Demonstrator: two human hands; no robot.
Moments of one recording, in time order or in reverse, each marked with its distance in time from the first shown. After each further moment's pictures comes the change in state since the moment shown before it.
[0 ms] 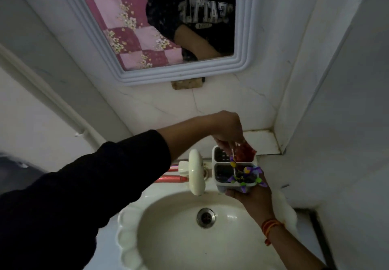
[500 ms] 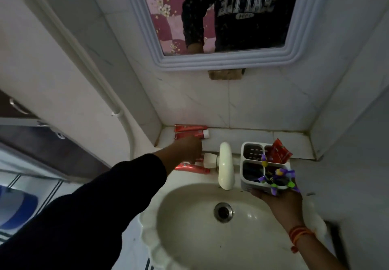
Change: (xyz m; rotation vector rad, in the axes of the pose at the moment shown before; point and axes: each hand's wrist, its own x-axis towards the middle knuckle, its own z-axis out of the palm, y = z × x) left_hand -0.020 -0.193 0.053 0.380 0.059 -0.247; right_hand 0.007 0.005 0.002 -0.043 0.017 -0.197
